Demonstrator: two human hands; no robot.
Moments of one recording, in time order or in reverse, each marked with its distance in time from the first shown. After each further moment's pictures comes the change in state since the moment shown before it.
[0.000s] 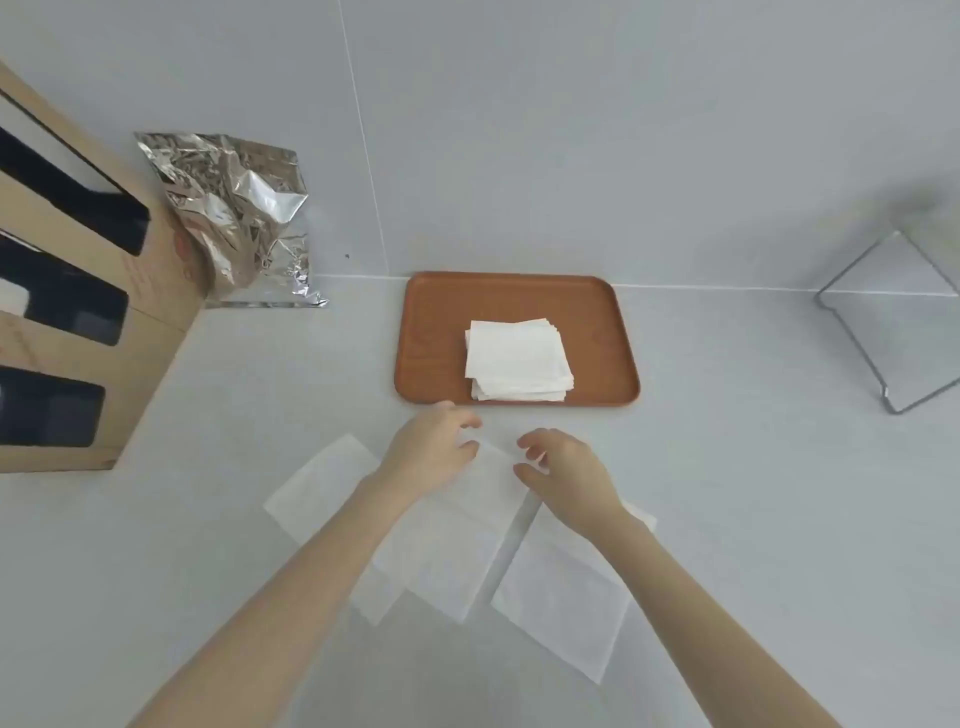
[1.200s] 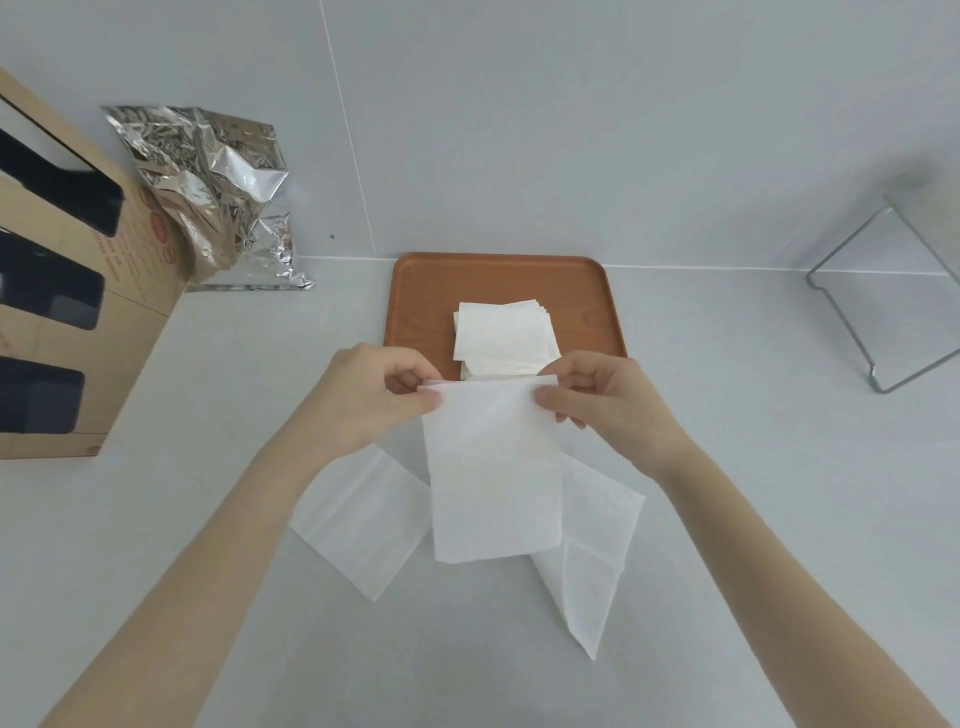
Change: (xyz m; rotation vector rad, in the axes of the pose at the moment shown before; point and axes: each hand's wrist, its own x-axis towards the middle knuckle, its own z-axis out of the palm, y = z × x) left_hand -0.035 0.027 -0.082 -0.296 0.056 0.000; right_hand -0.011 -0.027 -0.083 0.603 -0.047 -0.077
